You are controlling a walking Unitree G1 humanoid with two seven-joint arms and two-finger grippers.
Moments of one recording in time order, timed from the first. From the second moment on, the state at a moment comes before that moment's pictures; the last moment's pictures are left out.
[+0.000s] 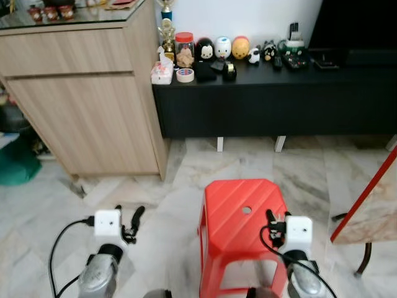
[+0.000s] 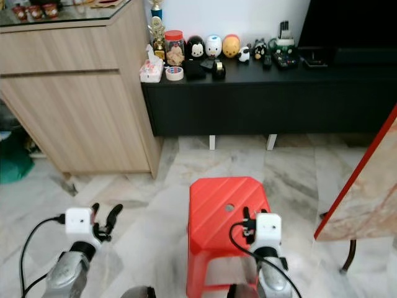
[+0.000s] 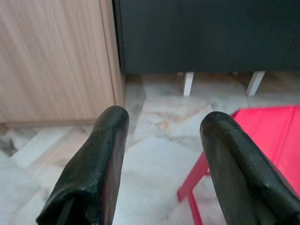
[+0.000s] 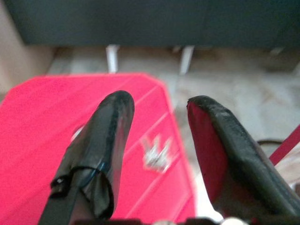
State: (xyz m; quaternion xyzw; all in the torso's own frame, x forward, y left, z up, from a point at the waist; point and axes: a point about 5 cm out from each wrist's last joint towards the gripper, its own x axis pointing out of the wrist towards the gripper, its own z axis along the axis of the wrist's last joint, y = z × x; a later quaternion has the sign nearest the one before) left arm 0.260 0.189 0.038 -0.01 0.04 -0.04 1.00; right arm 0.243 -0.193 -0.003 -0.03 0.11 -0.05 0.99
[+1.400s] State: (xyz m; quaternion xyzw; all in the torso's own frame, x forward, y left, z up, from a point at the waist) left arm 0.258 0.204 0.038 0.01 0.04 -0.02 1.00; right arm 0.257 -0.183 -0.004 -0.02 0.15 -0.02 0.99
